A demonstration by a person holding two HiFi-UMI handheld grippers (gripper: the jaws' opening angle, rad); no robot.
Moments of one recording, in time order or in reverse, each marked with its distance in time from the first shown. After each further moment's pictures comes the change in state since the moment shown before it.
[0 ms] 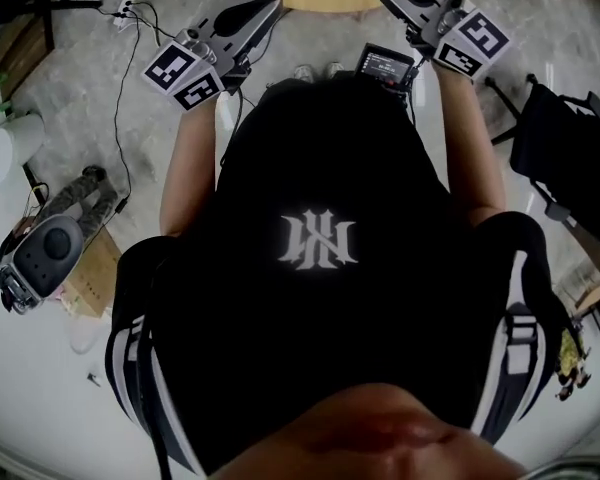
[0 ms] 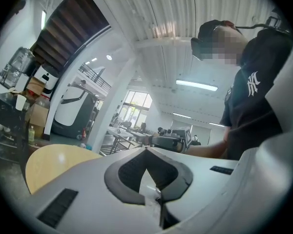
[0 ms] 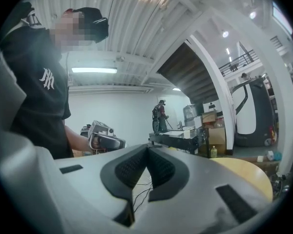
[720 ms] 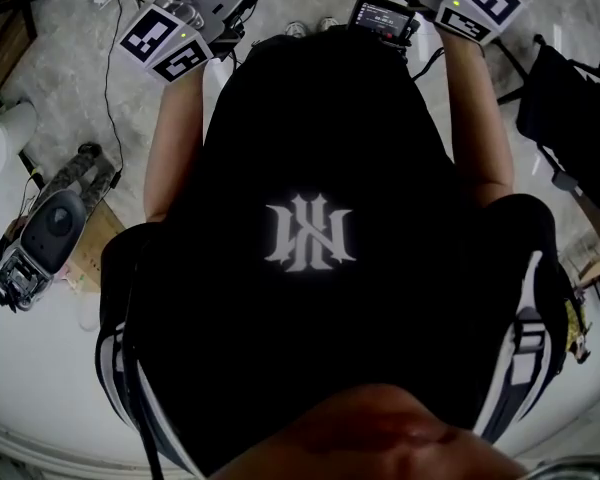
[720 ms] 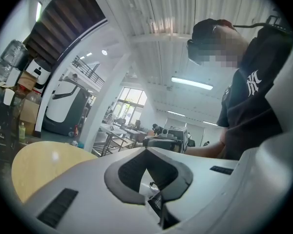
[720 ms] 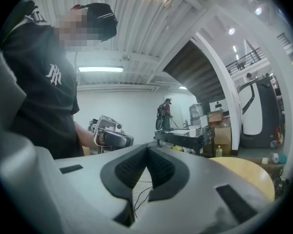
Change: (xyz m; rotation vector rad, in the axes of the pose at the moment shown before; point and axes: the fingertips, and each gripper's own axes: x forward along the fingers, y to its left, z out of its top) left arm 0.060 -0.017 -0.009 -0.005 0.066 -0.078; right arm -0.016 -0.006 -0.014 -0.009 -0.001 0.070
